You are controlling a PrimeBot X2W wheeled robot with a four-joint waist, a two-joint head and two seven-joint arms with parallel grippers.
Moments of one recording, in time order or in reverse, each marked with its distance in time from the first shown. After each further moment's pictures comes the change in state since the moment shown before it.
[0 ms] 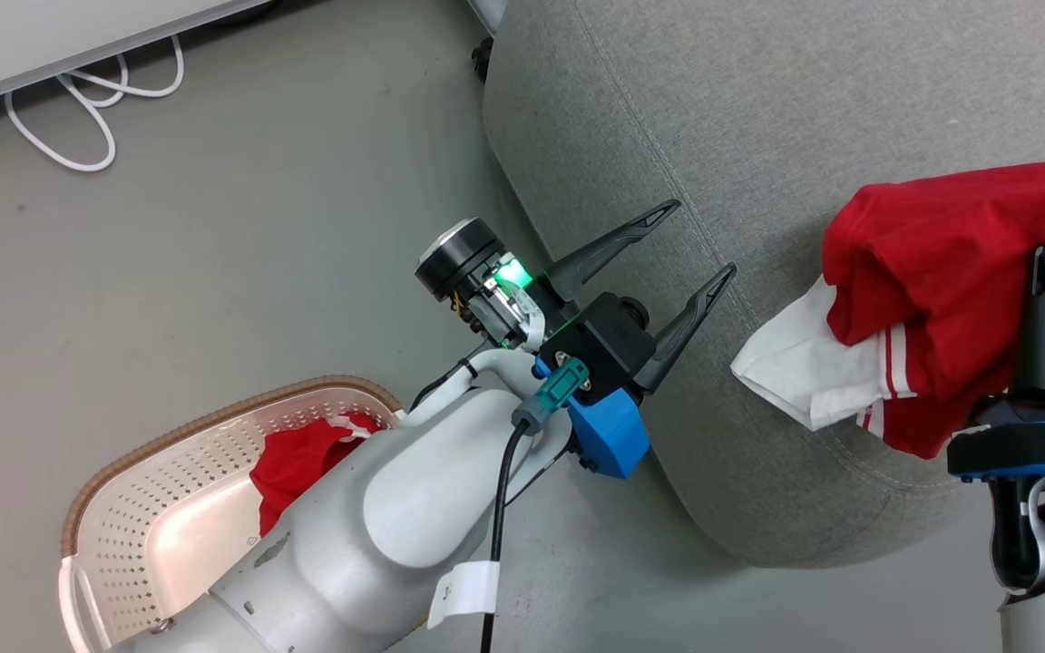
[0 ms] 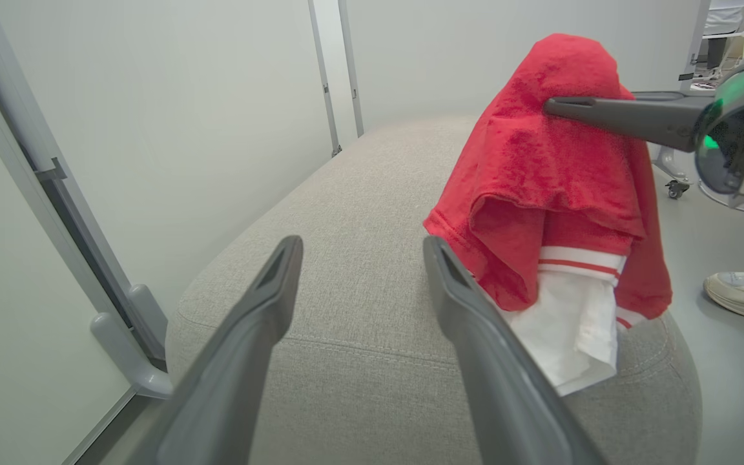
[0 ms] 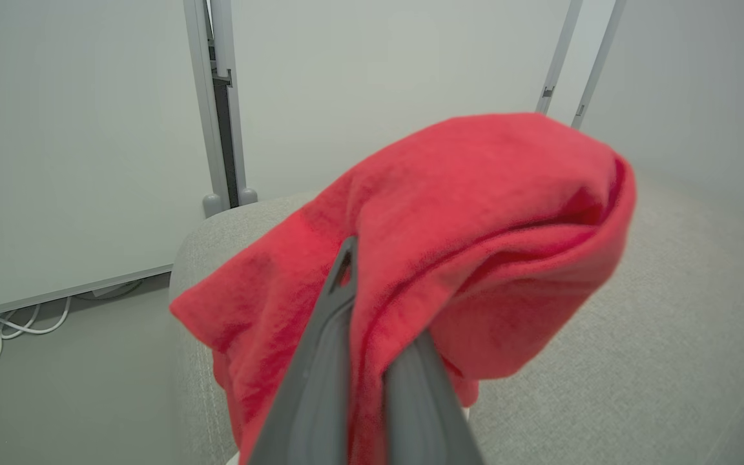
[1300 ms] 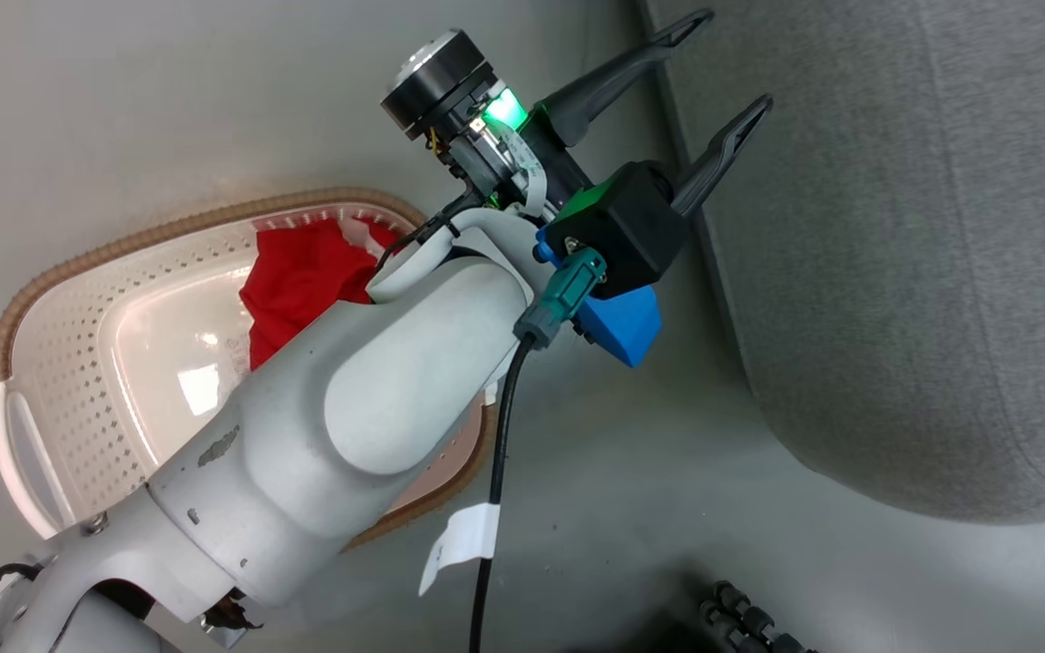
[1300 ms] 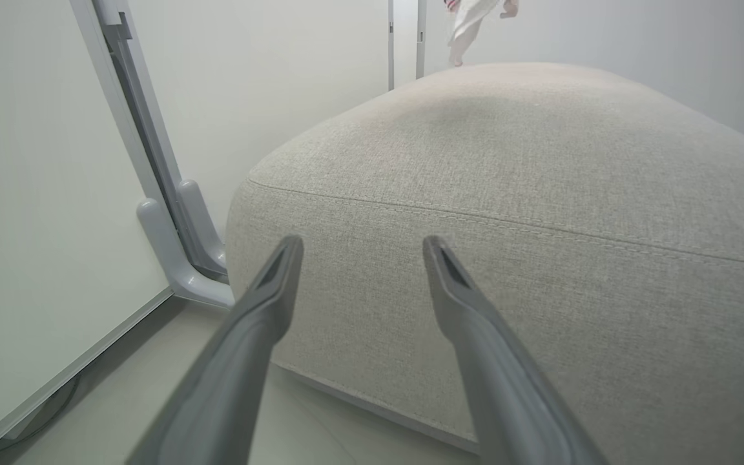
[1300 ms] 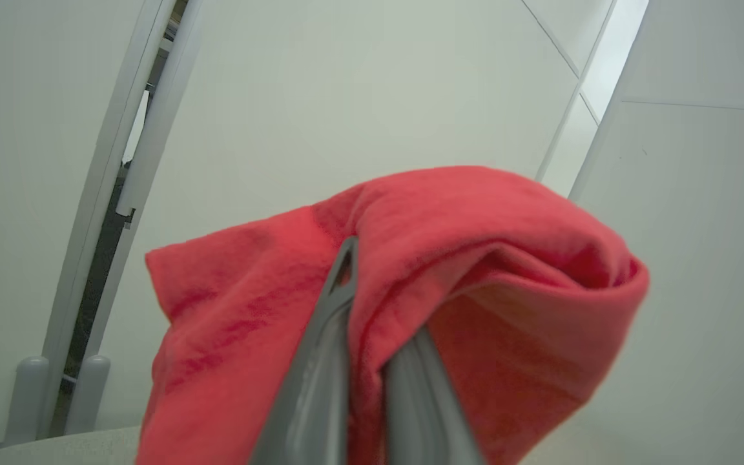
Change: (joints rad) left arm -0.212 0.058 0.006 -0.095 0.070 0.033 0.038; right arm -0.627 -0.410 -0.278 0.021 0.030 0.000 0.000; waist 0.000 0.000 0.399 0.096
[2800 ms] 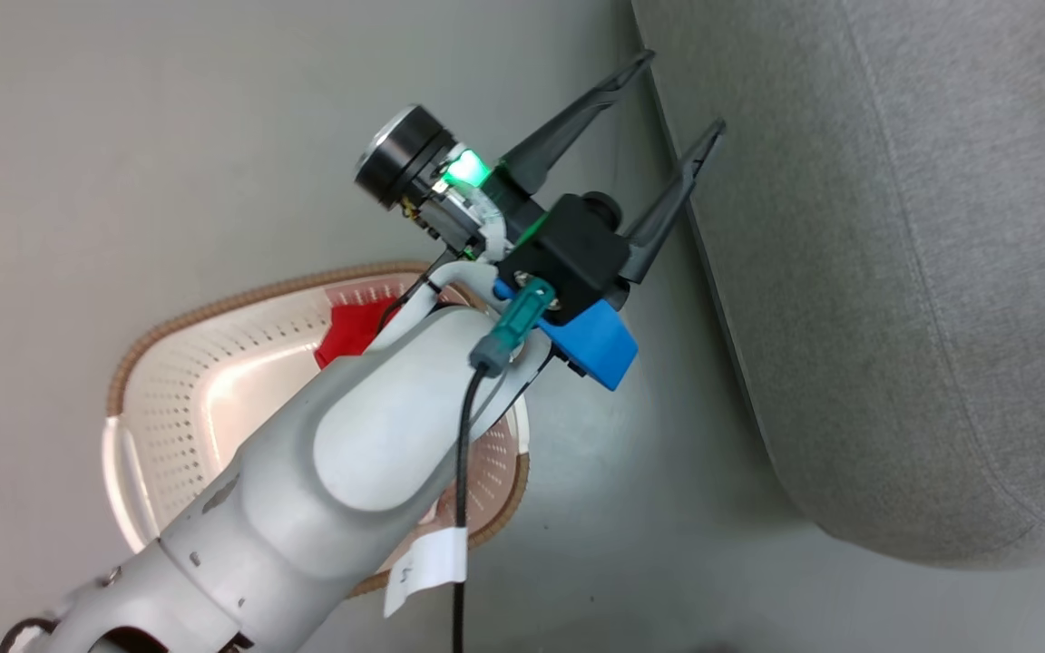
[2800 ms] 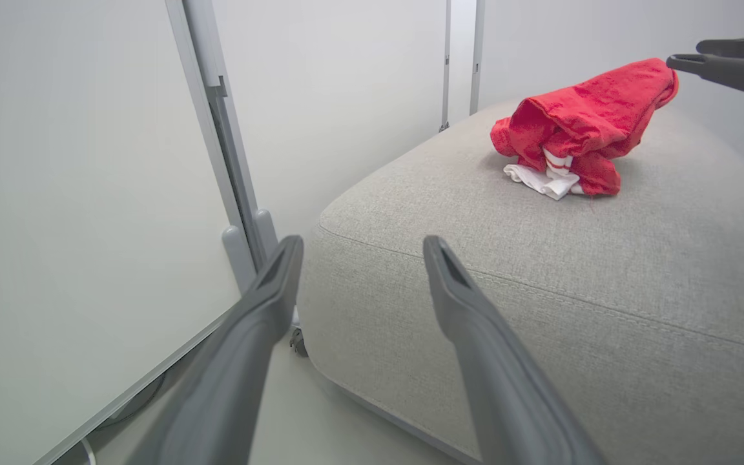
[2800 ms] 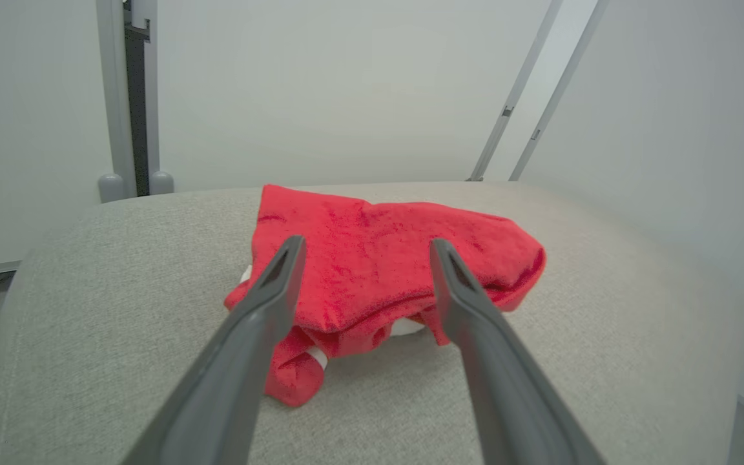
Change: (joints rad) left arm 0.098 -0.006 0.031 -0.007 -0.077 0.072 -0.036; right arm 0.455 0.240 -0.020 0.052 -0.048 0.000 0.000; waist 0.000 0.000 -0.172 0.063
